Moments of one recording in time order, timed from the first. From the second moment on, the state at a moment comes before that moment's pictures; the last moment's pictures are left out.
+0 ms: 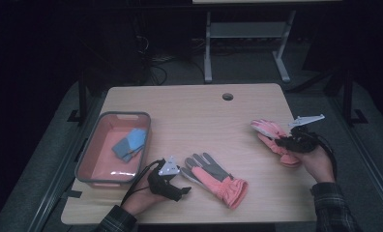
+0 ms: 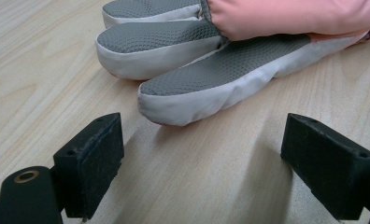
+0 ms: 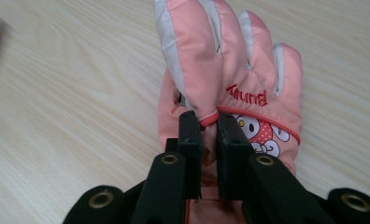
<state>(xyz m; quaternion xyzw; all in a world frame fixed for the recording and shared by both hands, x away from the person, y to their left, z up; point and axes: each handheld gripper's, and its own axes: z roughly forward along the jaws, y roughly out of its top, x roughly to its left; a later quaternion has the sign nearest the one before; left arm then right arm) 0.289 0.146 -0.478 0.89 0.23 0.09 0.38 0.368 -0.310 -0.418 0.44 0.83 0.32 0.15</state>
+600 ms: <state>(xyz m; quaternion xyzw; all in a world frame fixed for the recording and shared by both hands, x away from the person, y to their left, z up) 0.289 0.146 -0.478 0.89 0.23 0.09 0.38 0.354 -0.262 -0.388 0.40 0.84 0.35 0.12</state>
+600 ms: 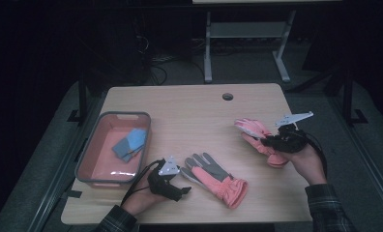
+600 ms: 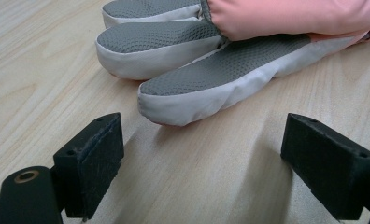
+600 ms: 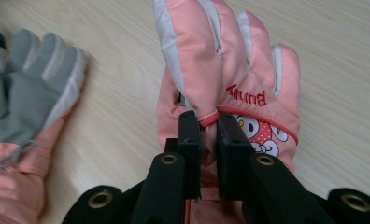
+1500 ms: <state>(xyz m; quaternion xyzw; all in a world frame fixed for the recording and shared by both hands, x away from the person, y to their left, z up) 0.289 0.146 -0.478 0.89 0.23 0.09 0.38 0.322 -0.192 -0.362 0.32 0.86 0.38 0.07</state>
